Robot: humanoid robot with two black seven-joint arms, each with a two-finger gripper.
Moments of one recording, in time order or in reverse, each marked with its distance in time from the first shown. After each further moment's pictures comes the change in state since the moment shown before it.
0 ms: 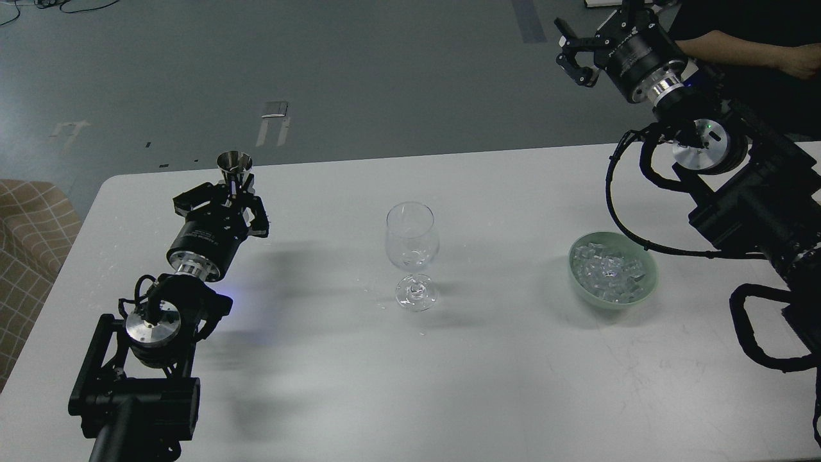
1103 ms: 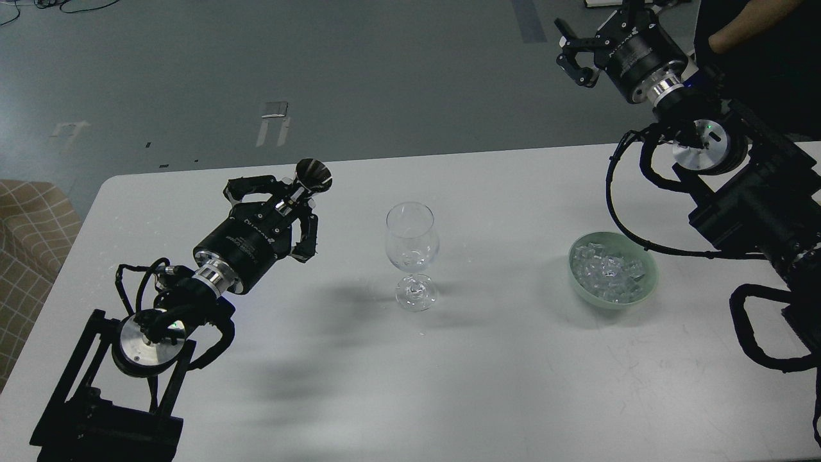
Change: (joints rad) left arm 0.154 0.153 0.277 -0.487 0.167 0.205 0.122; right arm 0.000 0.000 0.000 0.000 0.000 0.000 0.000
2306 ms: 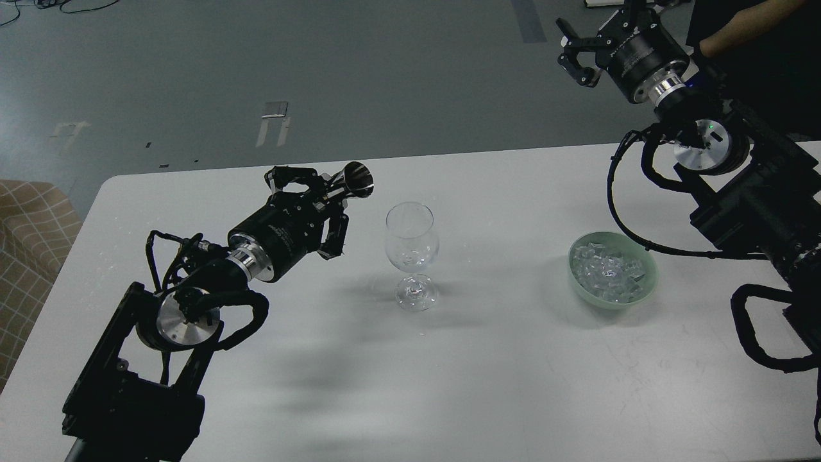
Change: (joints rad) left arm -0.116 -0.015 0.092 0.016 0.167 0.061 0.063; right arm -0.002 -0.003 0.001 0.002 0.000 0.000 0.000
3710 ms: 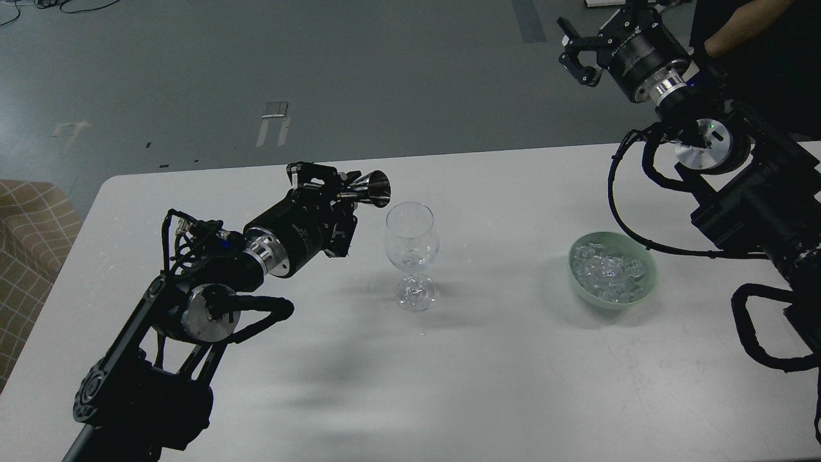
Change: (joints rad) left arm -0.059 0.019 0.088 -0.003 0.191 -0.004 0.026; right arm 0.002 -0.001 0.001 -0.002 0.000 0.000 0.000
